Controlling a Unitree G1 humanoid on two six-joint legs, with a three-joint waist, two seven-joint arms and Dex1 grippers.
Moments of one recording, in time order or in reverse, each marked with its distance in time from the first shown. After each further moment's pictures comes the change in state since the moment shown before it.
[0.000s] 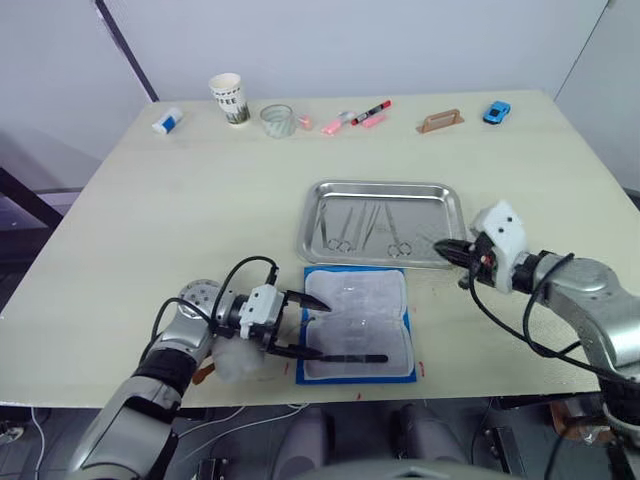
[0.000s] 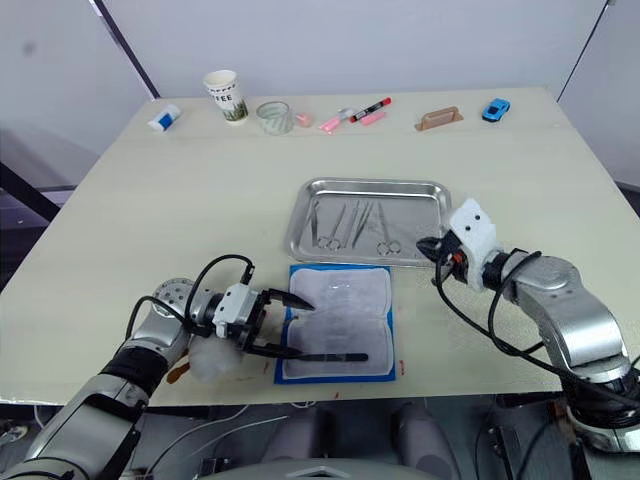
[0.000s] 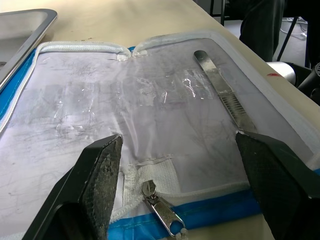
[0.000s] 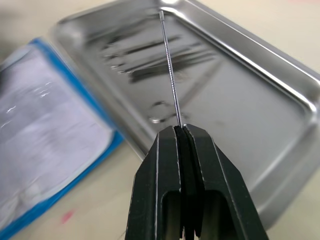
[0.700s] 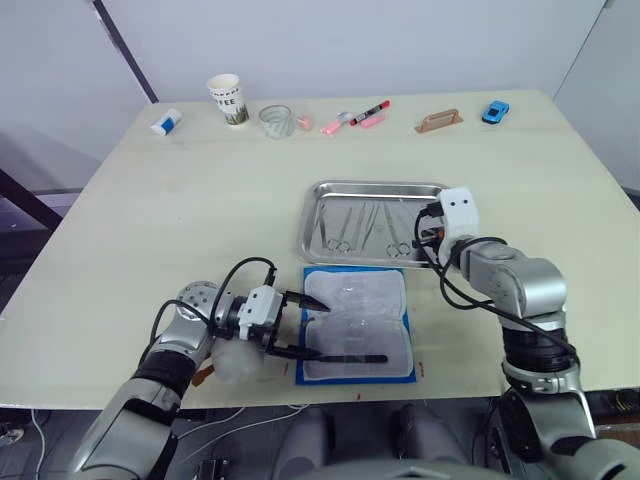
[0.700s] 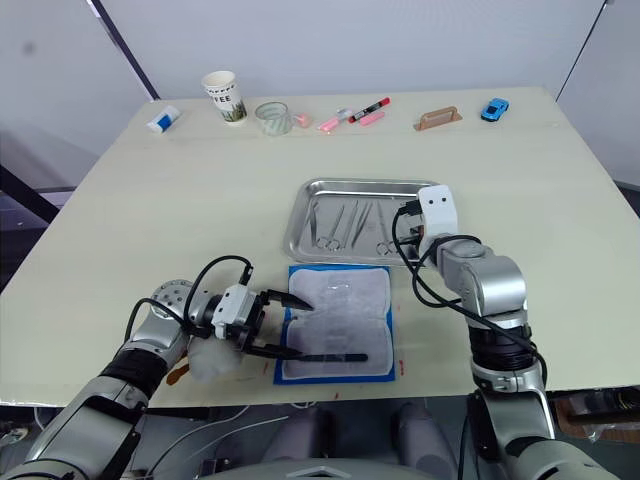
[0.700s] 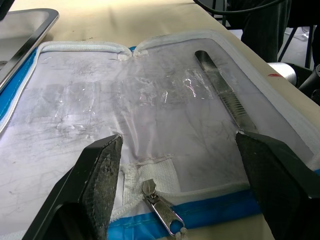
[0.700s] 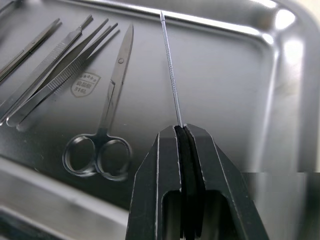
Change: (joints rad) left arm 0.002 -0.003 0.011 0.000 0.000 0.000 -0.001; right arm -0.236 0.457 0.009 0.243 -0.159 0.332 -0.536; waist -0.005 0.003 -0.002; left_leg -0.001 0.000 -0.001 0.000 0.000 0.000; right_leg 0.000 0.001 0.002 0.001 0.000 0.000
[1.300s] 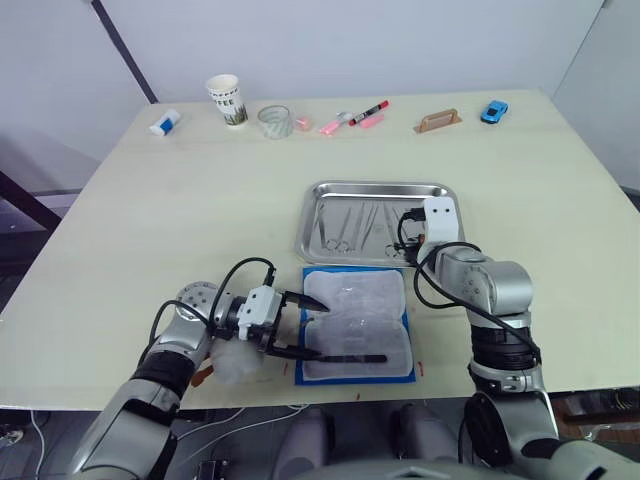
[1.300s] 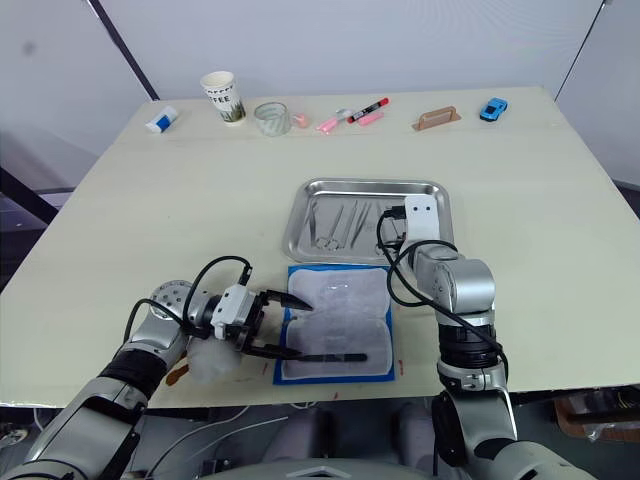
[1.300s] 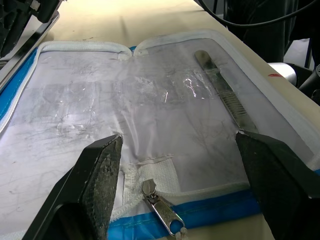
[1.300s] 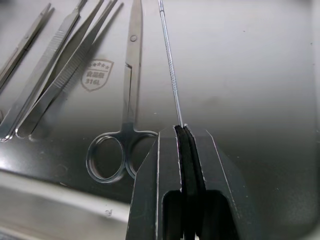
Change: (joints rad) left arm 0.011 0.002 0.005 0.000 0.000 0.000 0.000; right arm -0.015 0.173 -0.059 0.071 -0.042 -0.004 -0.120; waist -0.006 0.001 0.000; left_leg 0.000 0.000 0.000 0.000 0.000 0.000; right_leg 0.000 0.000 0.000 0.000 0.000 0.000
